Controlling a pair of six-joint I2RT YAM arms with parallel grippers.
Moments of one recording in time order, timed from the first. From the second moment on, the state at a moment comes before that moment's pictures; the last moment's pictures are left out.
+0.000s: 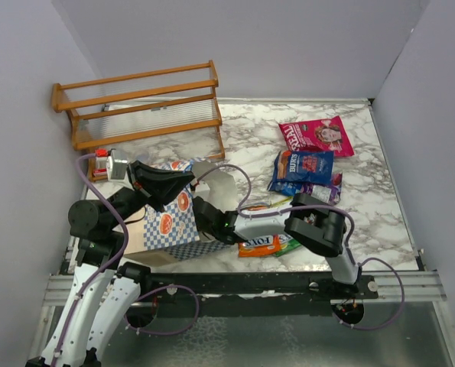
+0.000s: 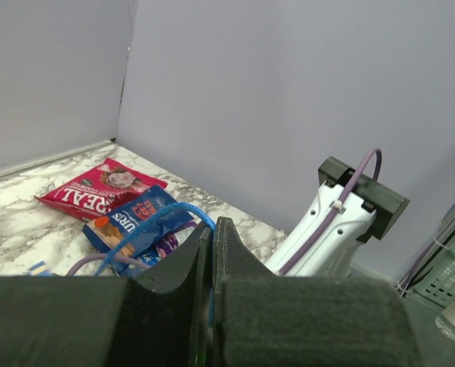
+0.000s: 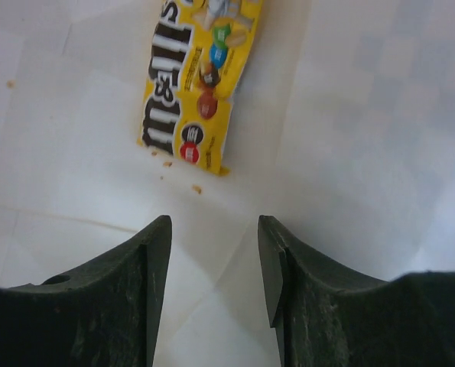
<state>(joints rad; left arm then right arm) -0.26 0.52 0.72 0.27 0.73 -0.69 1.21 2.03 1.19 0.29 0.27 0.79</state>
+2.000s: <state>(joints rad) -0.26 0.46 0.72 0.09 0.58 -0.58 1.22 1.59 1.02 0.23 0.40 0.52</state>
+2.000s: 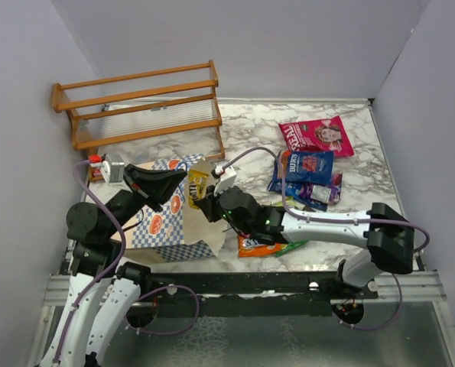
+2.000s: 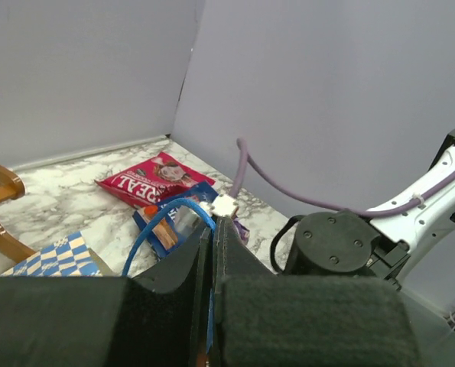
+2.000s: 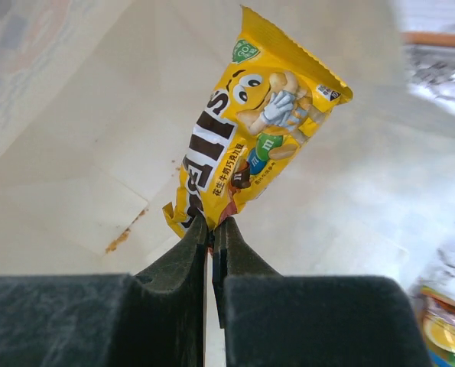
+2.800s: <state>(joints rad) -0.26 0.69 0.89 0.13 0.42 -0.68 0.97 1.09 1.01 0.07 0.81 -0.03</state>
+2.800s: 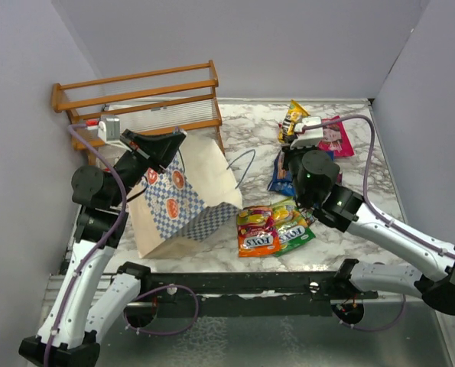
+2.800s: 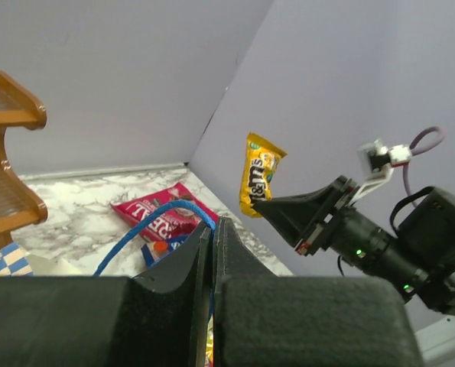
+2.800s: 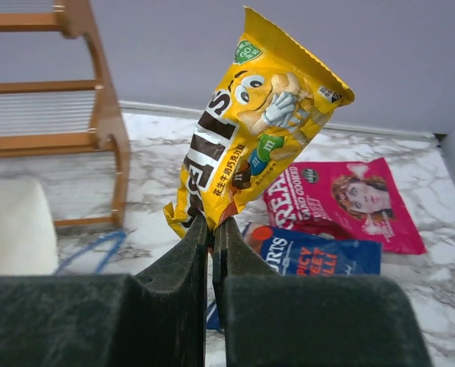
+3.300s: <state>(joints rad) -0.26 0.68 0.94 0.09 0.31 -0.61 0.76 1.17 0.97 -0.13 0.59 0.07</state>
